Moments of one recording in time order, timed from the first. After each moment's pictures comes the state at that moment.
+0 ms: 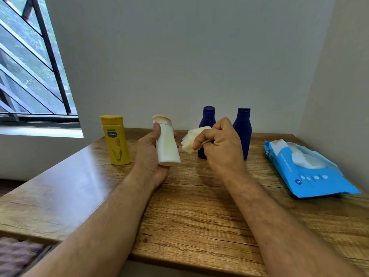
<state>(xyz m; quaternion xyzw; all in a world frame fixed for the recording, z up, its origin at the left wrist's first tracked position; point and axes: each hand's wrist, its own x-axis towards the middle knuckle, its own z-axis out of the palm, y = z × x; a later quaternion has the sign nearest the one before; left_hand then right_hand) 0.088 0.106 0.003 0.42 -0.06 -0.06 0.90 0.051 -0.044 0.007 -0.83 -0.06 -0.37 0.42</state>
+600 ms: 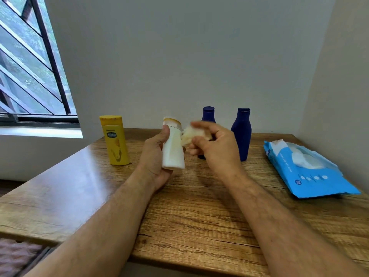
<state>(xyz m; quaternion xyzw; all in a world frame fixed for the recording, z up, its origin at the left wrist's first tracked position) 0.083 0.102 0.001 0.47 -0.08 -0.09 0.87 0.051 -0.036 0.010 -0.71 -0.06 -0.26 0.65</state>
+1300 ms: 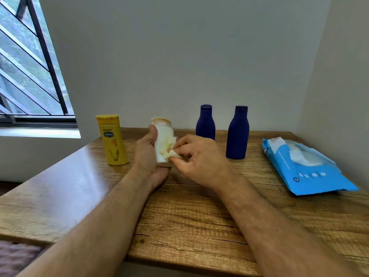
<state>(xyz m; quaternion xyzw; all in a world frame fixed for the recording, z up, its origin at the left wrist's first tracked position) 0.091 0.105 -0.003 0.41 -0.05 -0.12 0.91 0.045 -0.029 0.000 -0.89 -0.24 -0.28 0.27</state>
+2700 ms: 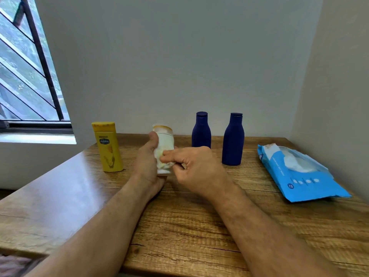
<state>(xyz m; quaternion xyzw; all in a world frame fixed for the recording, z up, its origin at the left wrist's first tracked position) 0.082 0.095 0.000 0.46 -0.05 -0.08 0.89 0.041 -0.028 -0.002 -0.89 -0.23 -0.27 0.29</state>
